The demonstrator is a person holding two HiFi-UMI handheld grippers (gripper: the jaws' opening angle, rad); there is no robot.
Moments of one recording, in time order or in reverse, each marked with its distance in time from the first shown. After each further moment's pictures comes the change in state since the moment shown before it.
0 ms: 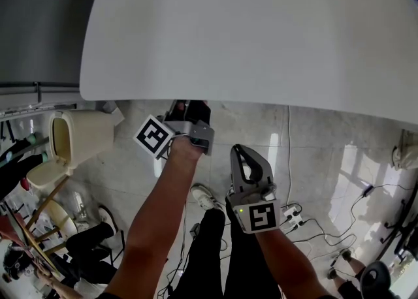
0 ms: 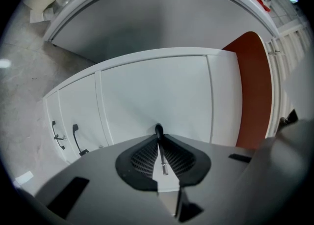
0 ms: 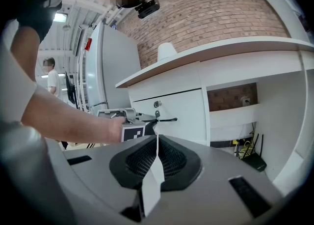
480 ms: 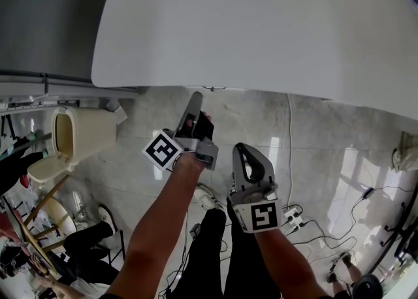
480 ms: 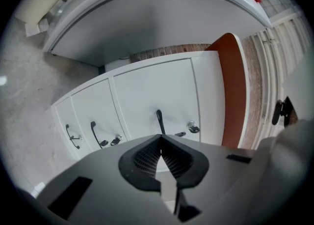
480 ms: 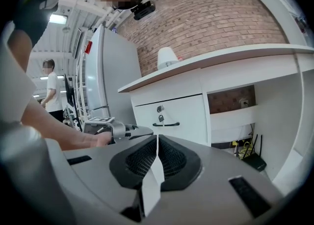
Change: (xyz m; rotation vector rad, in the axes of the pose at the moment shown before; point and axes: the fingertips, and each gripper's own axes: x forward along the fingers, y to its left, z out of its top) left arm -0.055 -0.004 -0.026 0.058 0.056 0.013; right arm -0.019 0.017 0.013 0.003 -0.042 -0.013
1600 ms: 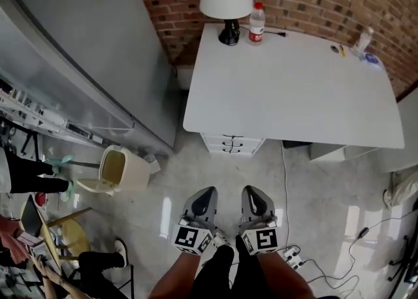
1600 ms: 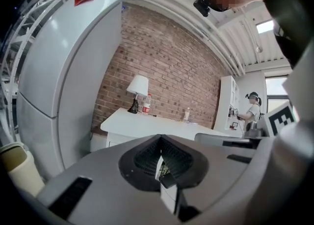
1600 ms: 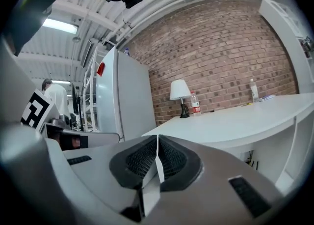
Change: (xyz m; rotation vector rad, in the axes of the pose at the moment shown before) left arm -0.199 -0.271 -0.016 1.161 0.098 0.048; right arm -0.103 0.100 0.180 -0.095 -0.086 0.042
